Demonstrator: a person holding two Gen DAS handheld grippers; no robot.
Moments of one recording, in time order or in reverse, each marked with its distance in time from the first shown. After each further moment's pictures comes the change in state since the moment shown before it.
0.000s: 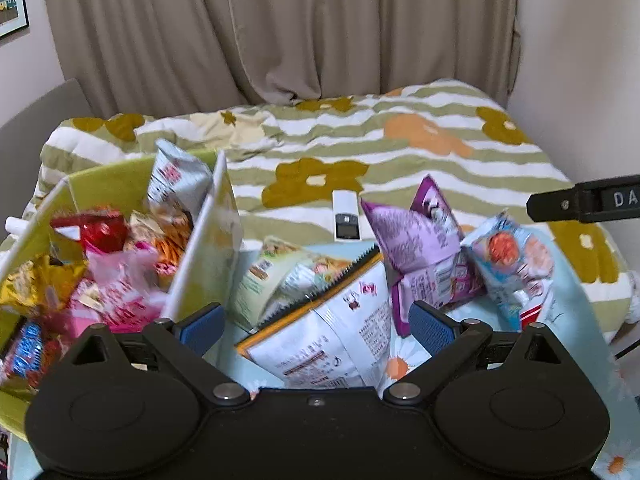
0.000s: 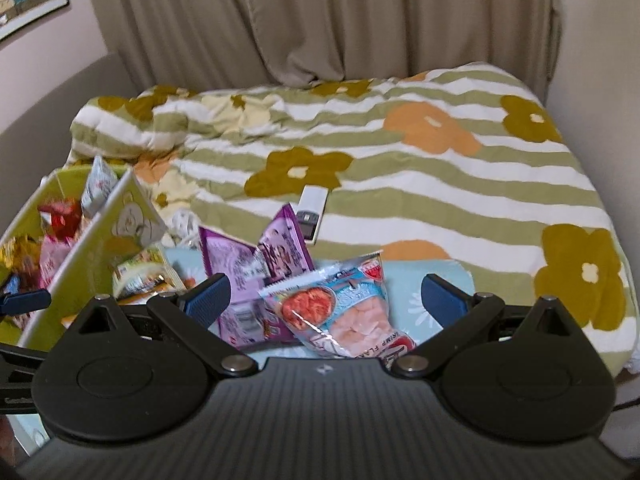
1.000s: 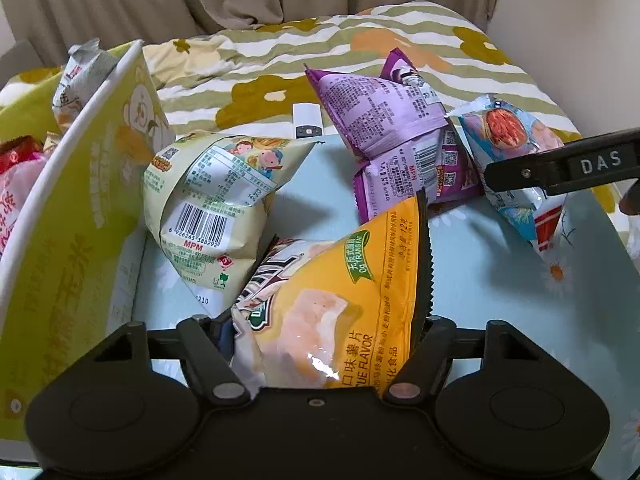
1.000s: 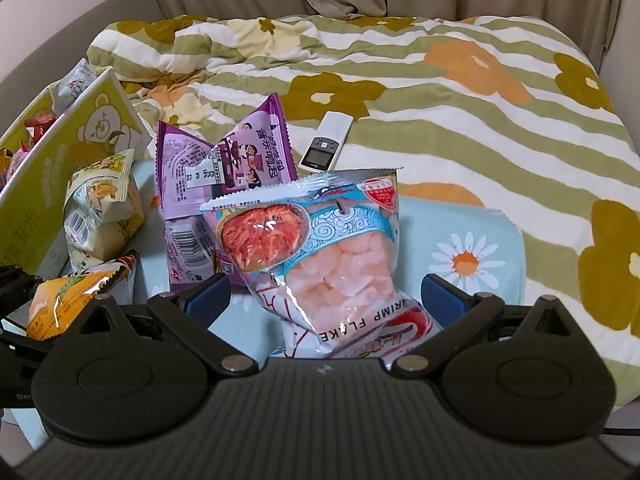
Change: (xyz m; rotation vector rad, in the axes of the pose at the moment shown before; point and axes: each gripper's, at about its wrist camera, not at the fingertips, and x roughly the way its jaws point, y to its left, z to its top) left arm 0.062 -0.026 -0.037 0.066 0.207 -0.083; right arm 0.082 -0.026 -0.035 -0.089 0.164 0.091
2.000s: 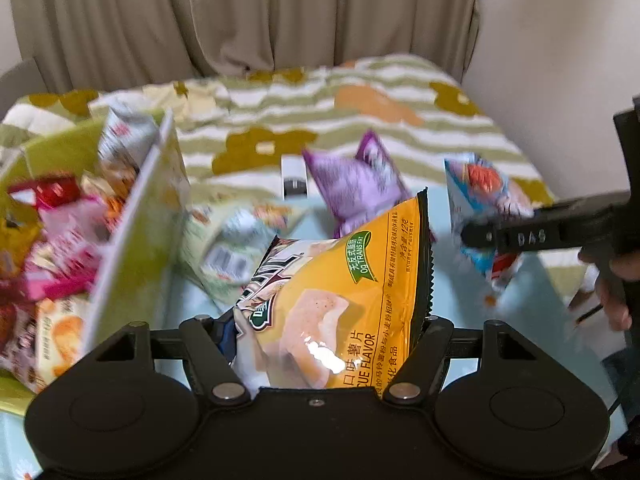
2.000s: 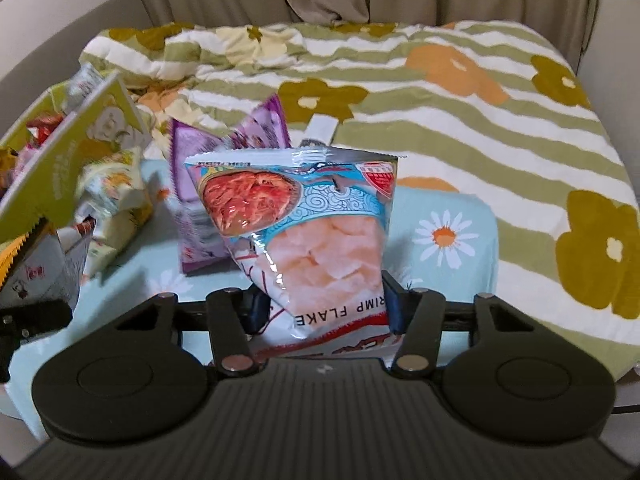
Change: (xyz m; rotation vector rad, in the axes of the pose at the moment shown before) left arm -0.089 0.017 -0.002 -0.034 -0.155 -0.082; right arm -0.052 0.021 -0.018 0.026 -0.040 -0.053
